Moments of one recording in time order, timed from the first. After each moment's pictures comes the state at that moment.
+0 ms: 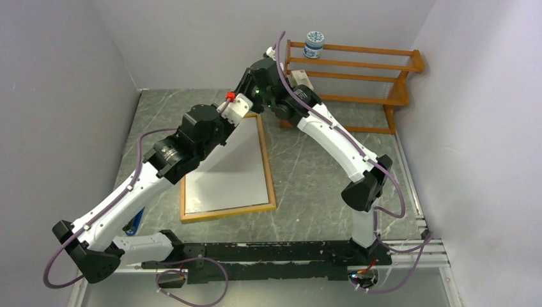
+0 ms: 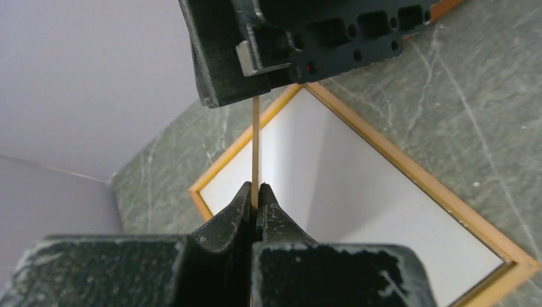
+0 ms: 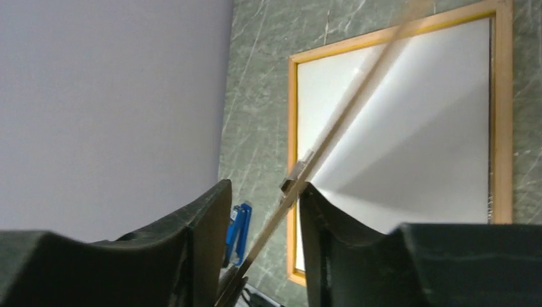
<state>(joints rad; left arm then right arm) -0.73 1.15 1.34 -0.52 -0.34 0.29 0.81 1.93 2.21 -0.76 0.13 0.93</state>
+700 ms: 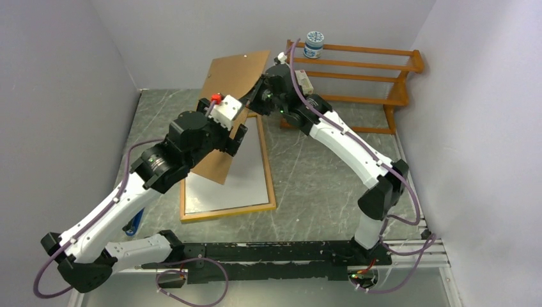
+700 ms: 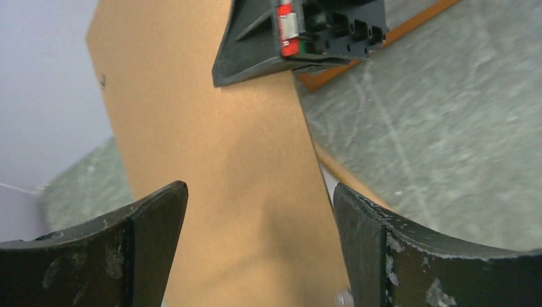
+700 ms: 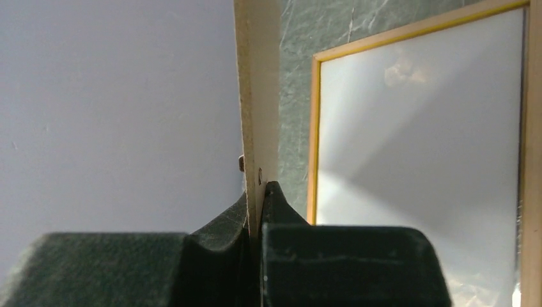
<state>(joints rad) -0.76 1.08 1.30 -0.49 -0.28 0.20 0.77 1.80 1.97 -0.57 0.06 1.01</state>
